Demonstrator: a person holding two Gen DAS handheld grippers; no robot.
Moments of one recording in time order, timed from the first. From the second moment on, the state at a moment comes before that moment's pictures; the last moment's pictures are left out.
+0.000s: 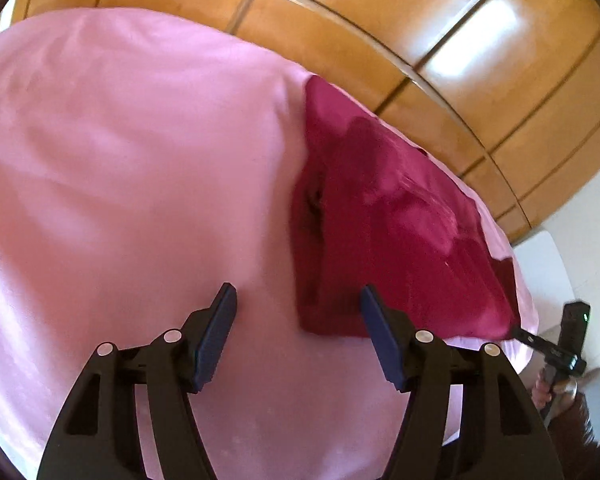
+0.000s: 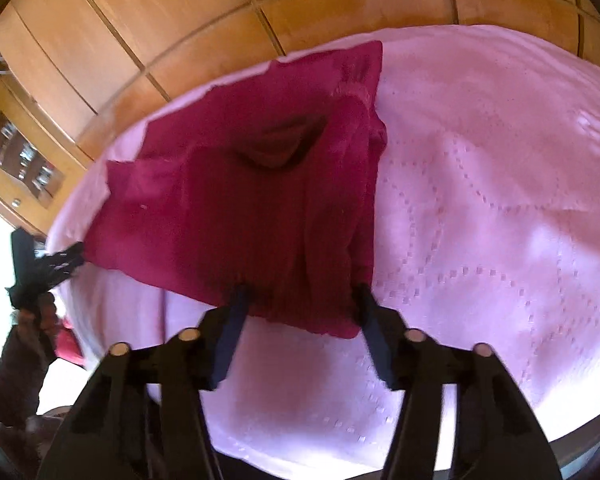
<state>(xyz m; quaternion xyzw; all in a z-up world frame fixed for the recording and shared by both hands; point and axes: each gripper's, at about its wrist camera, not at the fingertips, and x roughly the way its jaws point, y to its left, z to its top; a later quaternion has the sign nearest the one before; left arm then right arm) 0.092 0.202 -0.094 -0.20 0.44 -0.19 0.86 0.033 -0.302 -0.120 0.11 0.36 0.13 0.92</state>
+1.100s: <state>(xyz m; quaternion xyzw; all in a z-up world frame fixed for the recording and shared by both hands) 0.080 0.184 -0.052 -0.09 0.41 -0.21 0.88 0.019 -0.325 -0.085 0.11 0.32 0.10 0.93</state>
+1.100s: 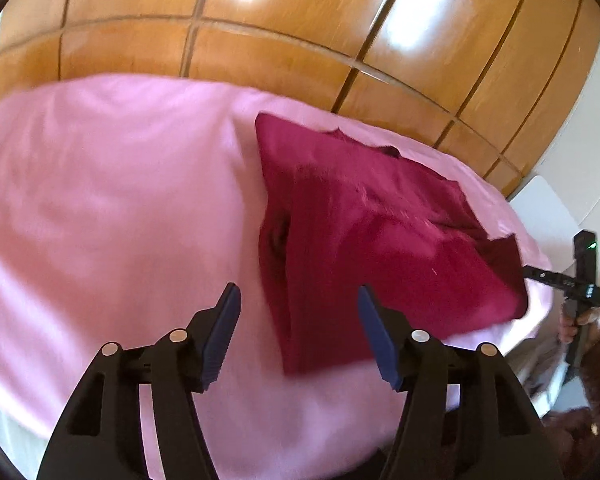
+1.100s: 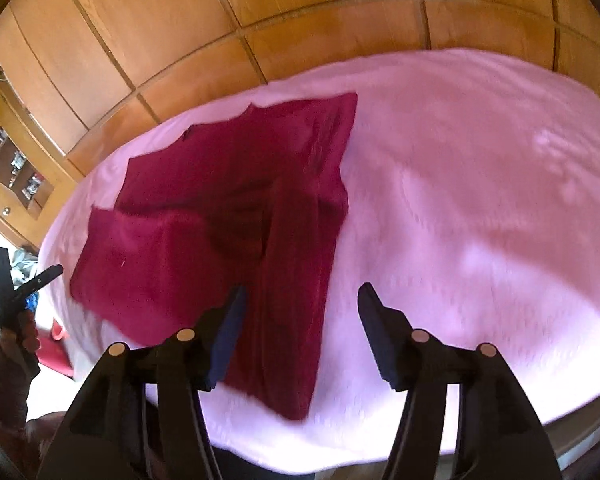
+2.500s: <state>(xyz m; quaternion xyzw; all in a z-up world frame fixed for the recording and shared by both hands) 0.246 0.136 -0.005 -0.08 0.35 -0.19 0.91 0.179 -0.306 0.028 0.12 0.25 0.07 0.96</state>
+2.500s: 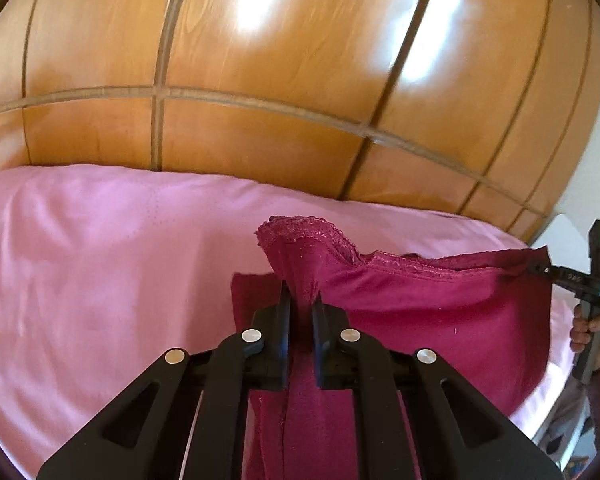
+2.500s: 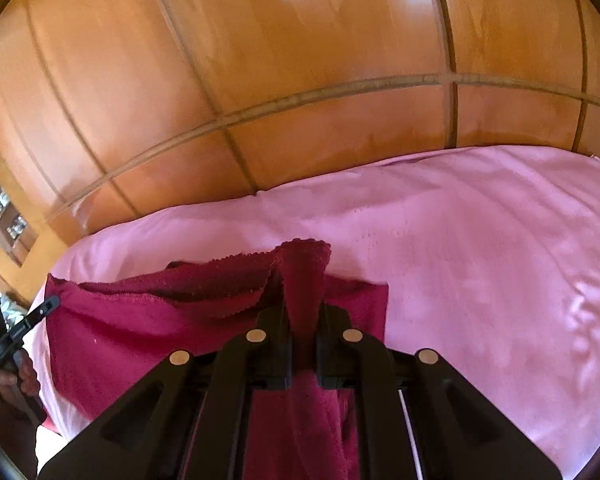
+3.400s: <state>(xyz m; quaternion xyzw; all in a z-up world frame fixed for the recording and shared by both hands) 0.168 0.195 -0.096 -0.22 0.44 -0.24 0.84 0.091 -0.350 -0.061 0.16 0.31 0.16 0.92</state>
